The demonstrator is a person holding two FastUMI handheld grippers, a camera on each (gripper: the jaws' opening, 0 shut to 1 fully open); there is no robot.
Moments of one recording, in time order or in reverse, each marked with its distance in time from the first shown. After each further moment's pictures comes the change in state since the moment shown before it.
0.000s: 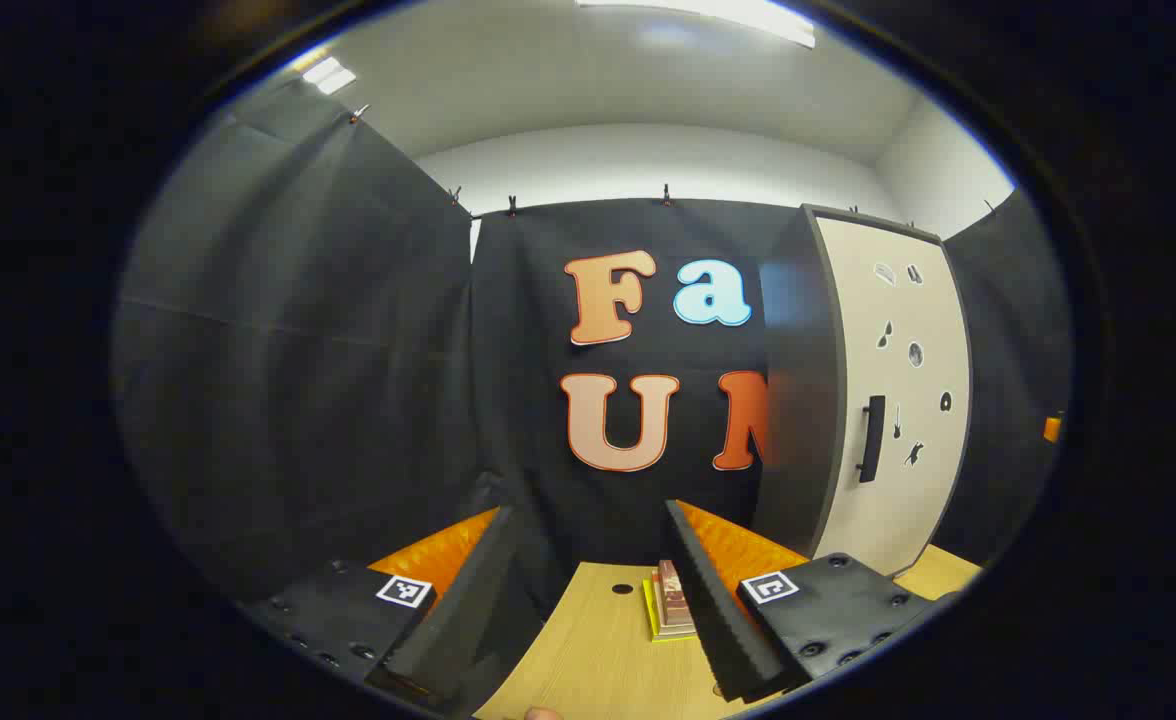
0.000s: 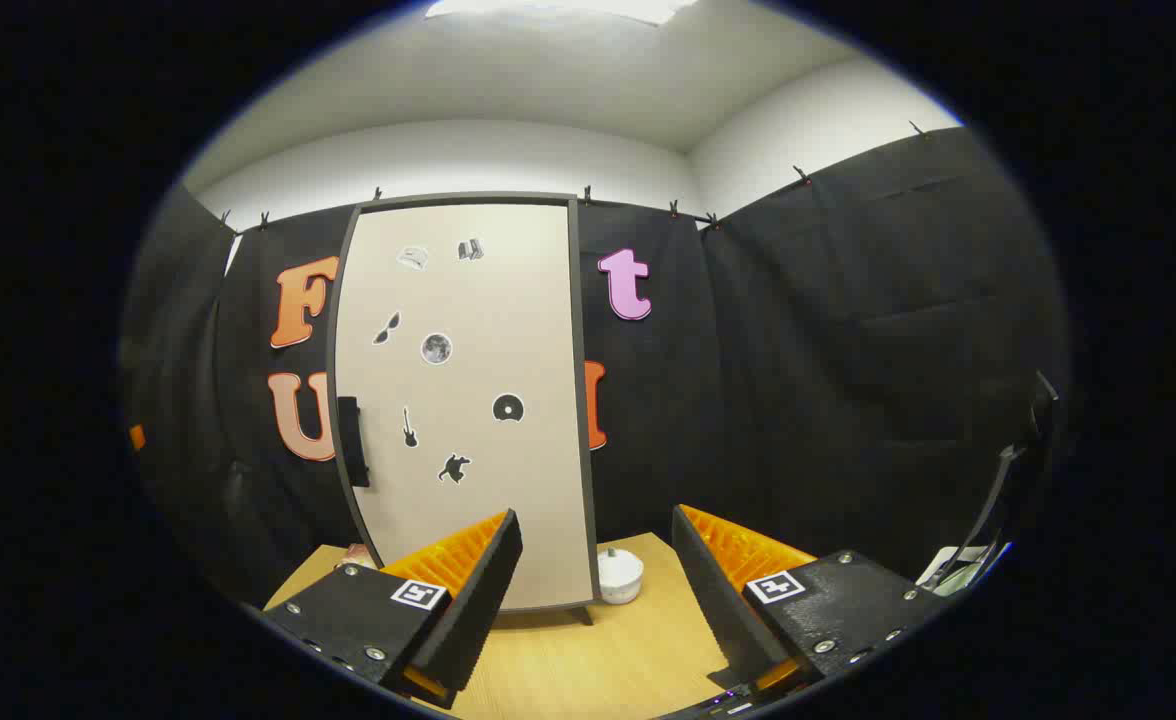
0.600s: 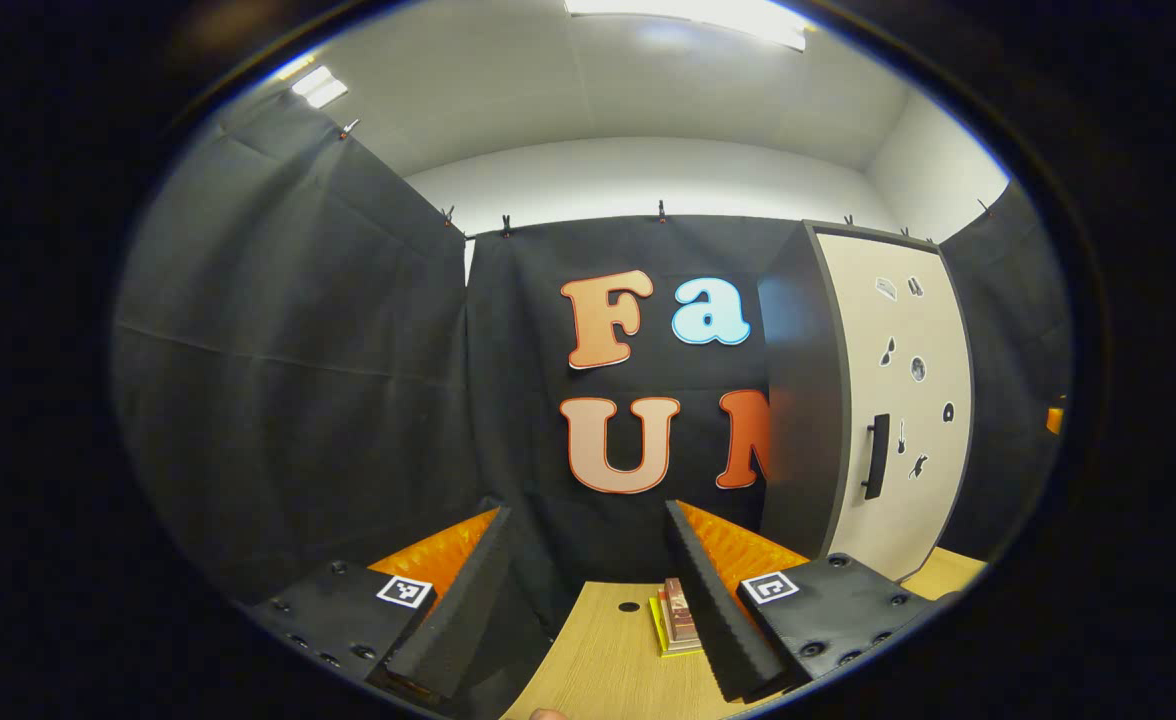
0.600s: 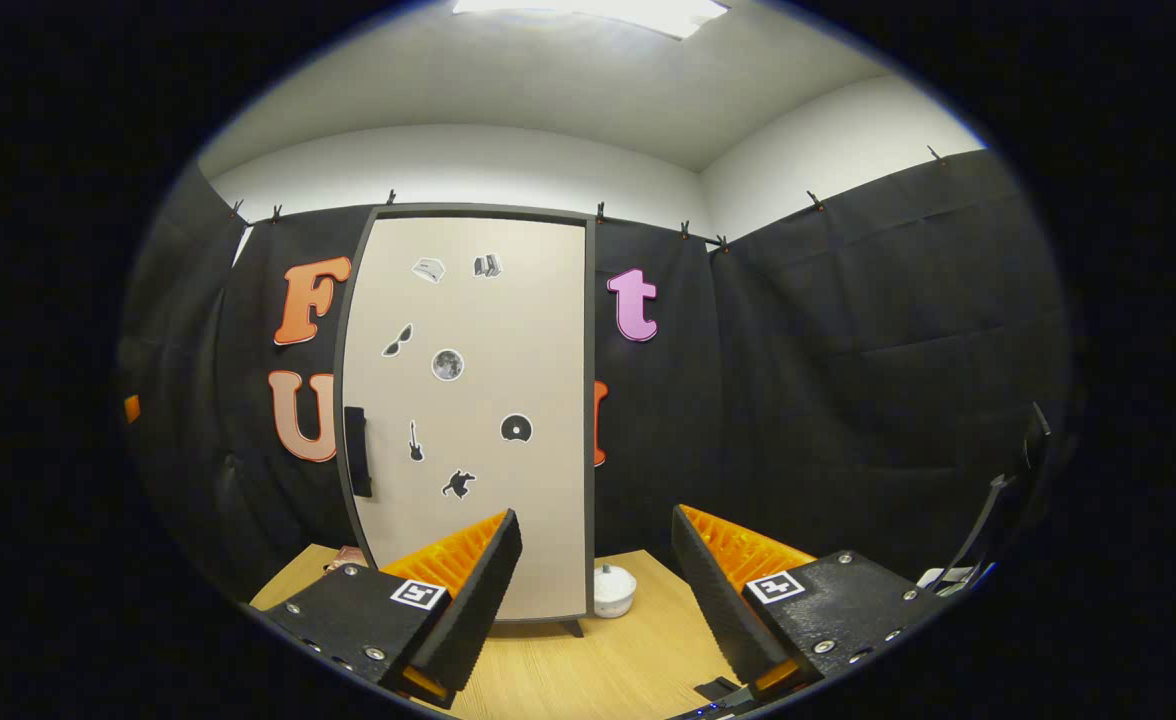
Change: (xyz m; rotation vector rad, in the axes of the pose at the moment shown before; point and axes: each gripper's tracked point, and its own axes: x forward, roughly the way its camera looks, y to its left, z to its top) left arm 0.010 -0.002 0.024 0.026 -0.046 -0.027; right arm -0.001 0.016 0.021 -0.034 -0.042 0.000
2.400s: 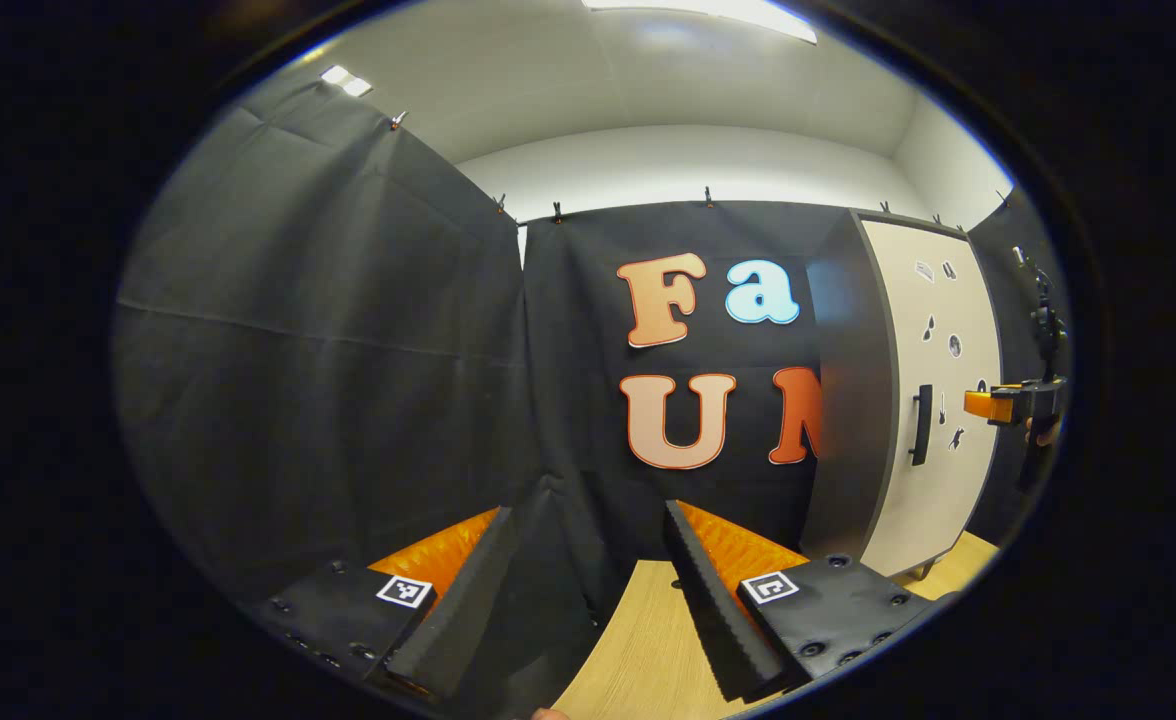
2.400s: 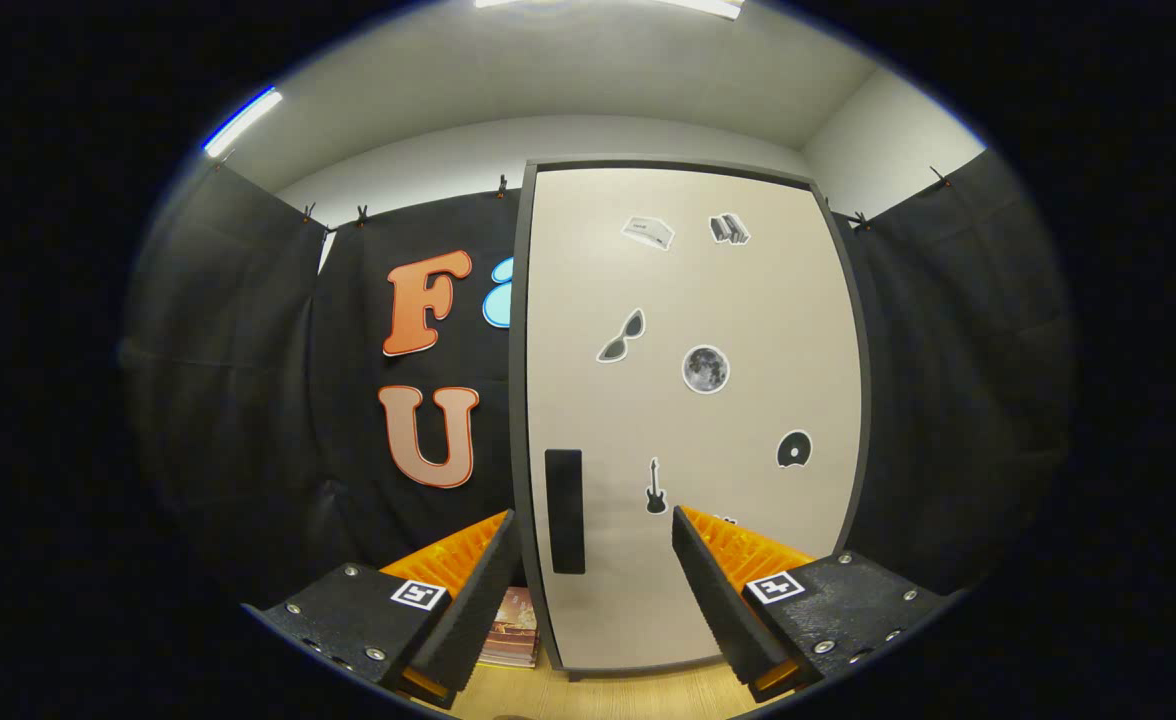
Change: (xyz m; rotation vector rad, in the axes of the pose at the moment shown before) left arm -0.046 0.093 -0.027 0.014 0.052 0.133; right arm 0.117 0.278 0.007 0.038 0.017 0.328
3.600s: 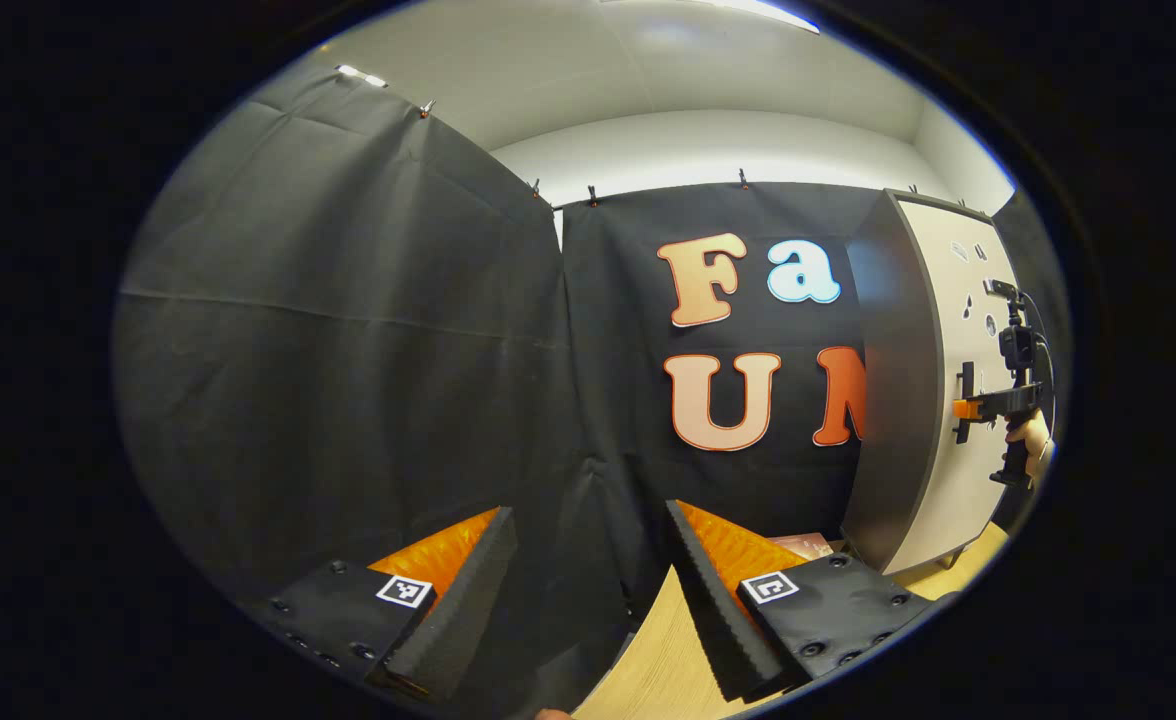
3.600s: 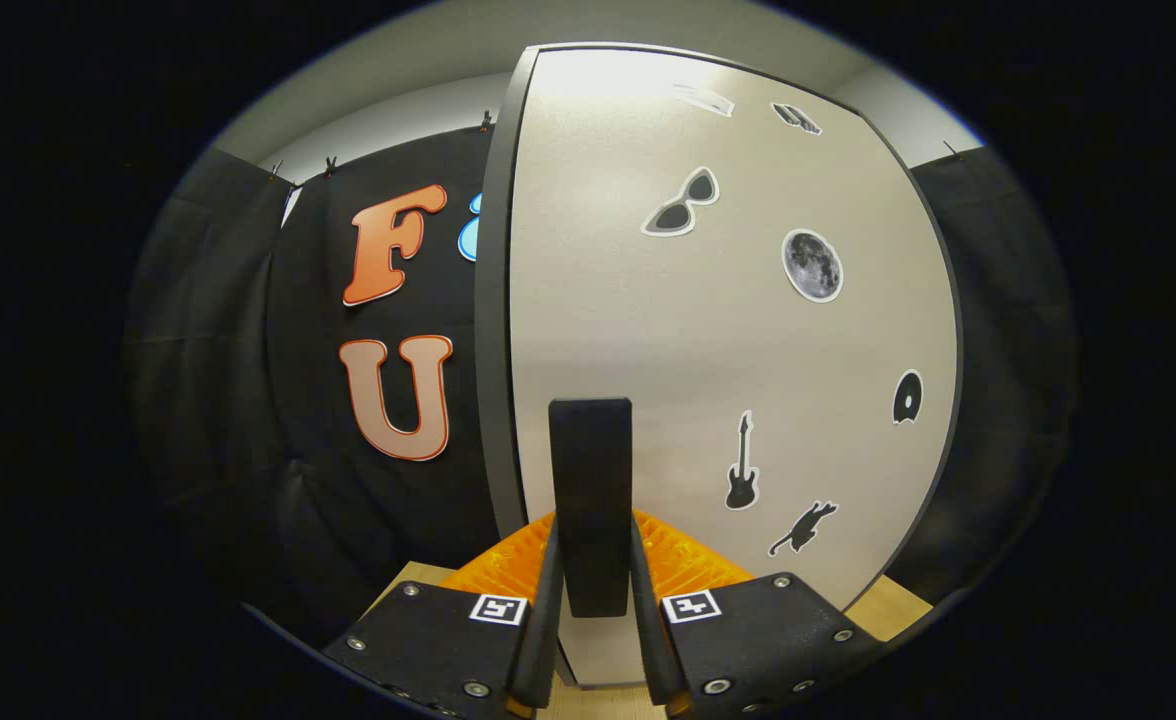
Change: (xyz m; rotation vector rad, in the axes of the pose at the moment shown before) left arm -0.002 0.029 -0.025 0.018 0.045 0.111; right arm 0.107 0.017 -0.059 0.028 0.134 -0.035
